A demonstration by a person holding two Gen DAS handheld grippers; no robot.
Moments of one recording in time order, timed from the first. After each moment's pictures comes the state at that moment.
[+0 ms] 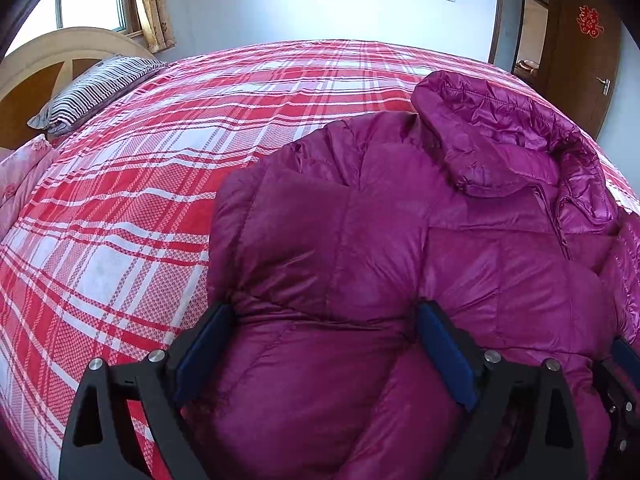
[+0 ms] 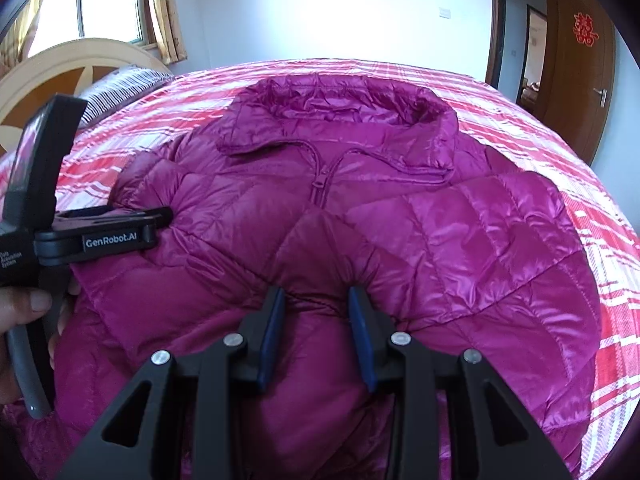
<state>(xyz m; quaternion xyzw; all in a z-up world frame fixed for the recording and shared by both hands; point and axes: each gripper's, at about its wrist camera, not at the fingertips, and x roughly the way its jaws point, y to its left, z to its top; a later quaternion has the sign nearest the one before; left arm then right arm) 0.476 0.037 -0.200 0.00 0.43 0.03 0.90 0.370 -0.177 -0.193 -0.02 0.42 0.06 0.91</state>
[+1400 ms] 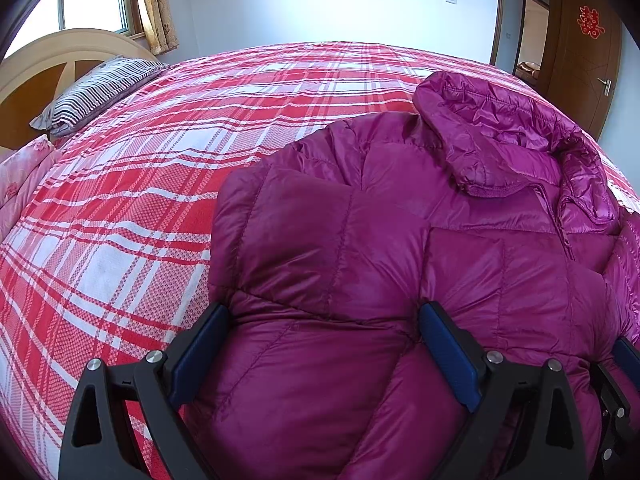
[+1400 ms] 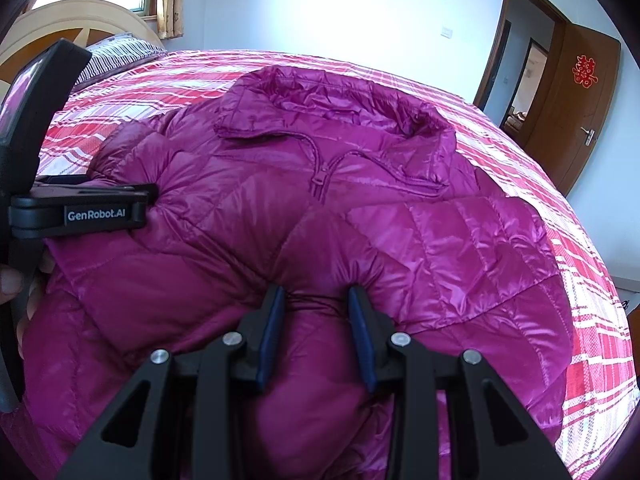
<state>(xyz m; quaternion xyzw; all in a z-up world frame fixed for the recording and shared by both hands) 0.474 0.036 -0.200 0.00 0.43 0.04 0.90 0.370 -0.156 -0.199 -0.10 0.41 0.02 0.90</state>
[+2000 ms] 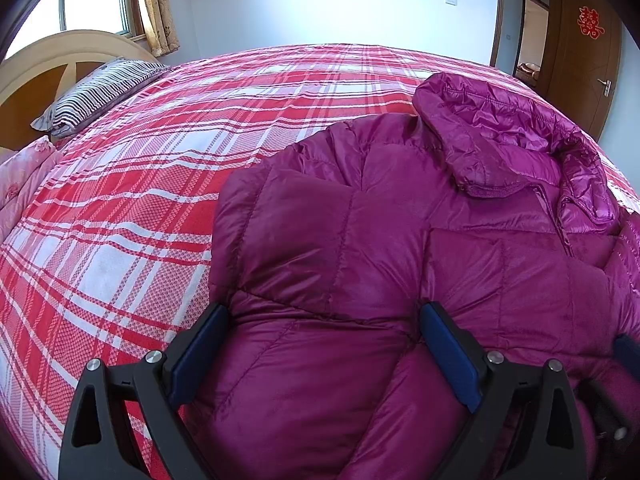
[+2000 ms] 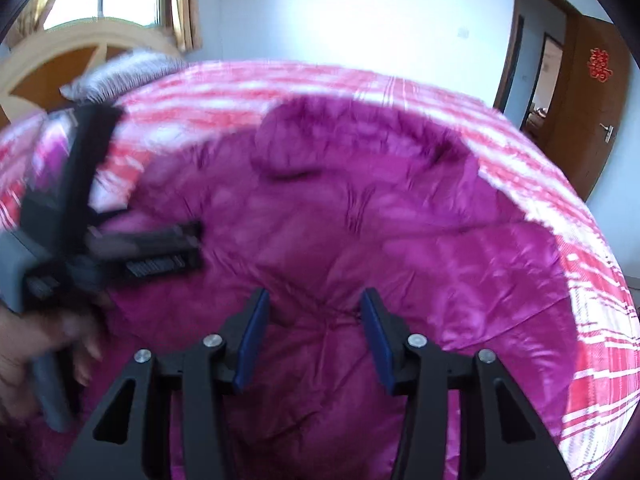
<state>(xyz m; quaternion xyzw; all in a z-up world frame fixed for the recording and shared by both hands) 0.473 0.036 -0.201 0.00 0.42 0.04 0.90 0.377 -0.144 -0.179 -0.07 0.42 0.06 0.90</state>
